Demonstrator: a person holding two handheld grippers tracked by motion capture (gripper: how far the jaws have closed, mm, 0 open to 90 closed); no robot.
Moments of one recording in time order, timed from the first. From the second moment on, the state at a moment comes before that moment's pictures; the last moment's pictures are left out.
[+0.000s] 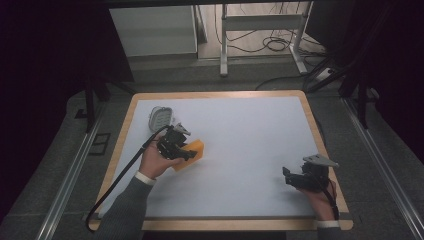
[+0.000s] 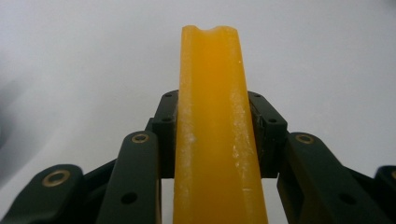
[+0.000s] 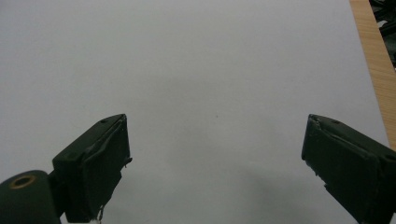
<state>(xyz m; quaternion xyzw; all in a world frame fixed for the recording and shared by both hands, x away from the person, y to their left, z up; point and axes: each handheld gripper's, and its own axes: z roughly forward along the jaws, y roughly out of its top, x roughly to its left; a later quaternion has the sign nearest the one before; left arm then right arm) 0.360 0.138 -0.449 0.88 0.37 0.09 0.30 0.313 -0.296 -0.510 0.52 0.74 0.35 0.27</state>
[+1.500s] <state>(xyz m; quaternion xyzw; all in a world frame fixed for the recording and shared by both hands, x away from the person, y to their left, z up) 0.385 0.190 -0.431 0.85 0.42 0.10 0.31 0.313 -0.299 -0.510 0.52 0.73 0.34 0.27</state>
